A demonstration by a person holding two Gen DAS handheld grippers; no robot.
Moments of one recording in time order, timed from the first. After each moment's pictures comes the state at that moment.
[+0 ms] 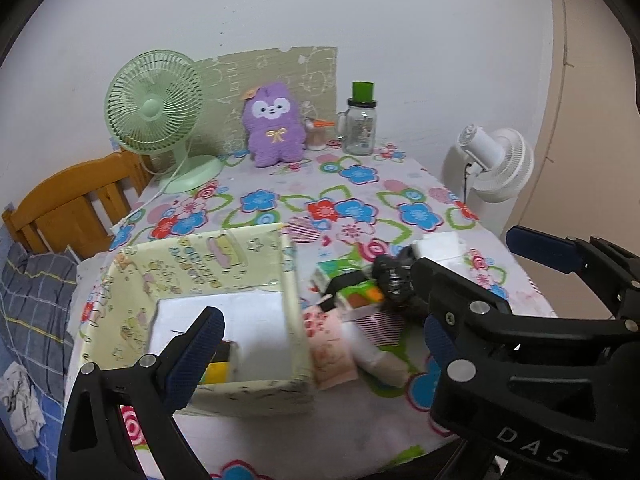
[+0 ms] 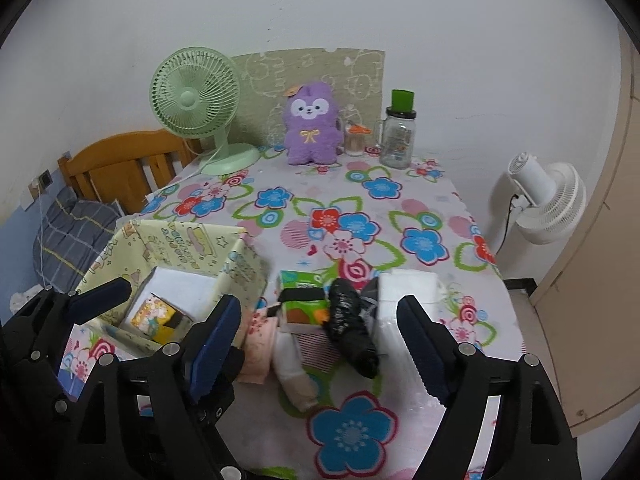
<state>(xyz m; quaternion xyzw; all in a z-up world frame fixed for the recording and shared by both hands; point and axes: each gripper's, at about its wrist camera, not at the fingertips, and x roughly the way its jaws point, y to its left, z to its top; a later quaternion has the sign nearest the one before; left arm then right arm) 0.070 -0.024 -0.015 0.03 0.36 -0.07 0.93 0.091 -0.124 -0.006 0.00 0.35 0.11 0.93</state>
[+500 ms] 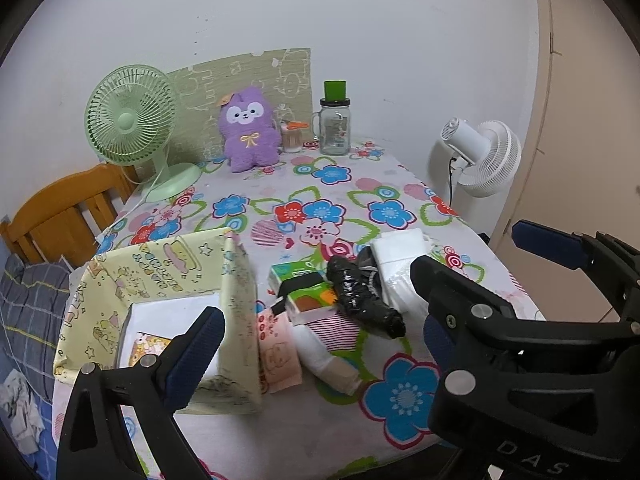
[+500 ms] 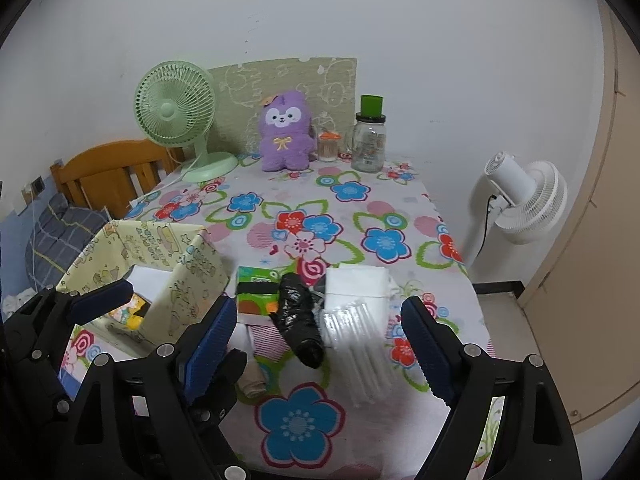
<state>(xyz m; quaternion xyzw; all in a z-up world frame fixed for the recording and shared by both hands) 0.065 -0.073 -0.020 0.05 0.35 -0.07 0.93 0.081 -0.175 -0.011 0.00 0.33 0.09 0.94</state>
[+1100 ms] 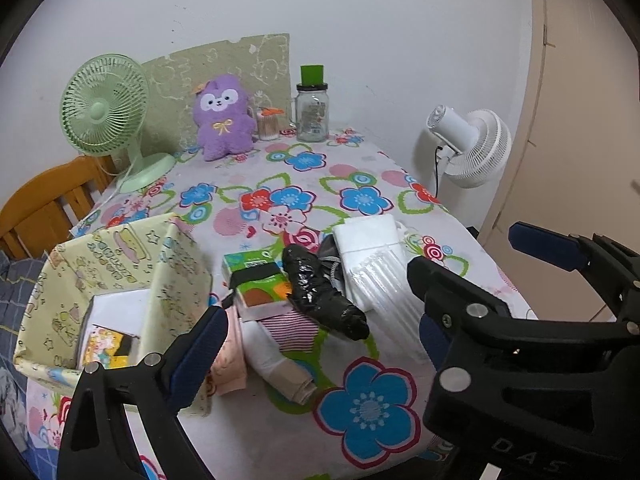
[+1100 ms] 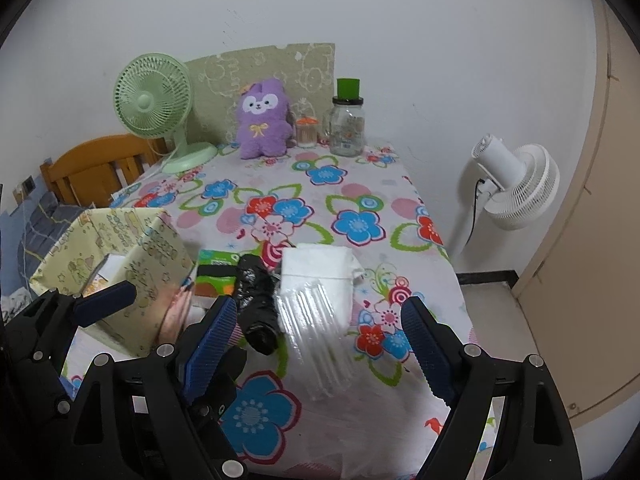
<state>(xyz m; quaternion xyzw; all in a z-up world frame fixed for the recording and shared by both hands) 0.077 -0.105 -0.047 0.04 0.37 -0.09 0.92 0.091 -0.210 -0.039 0.00 0.35 0.08 0.93</state>
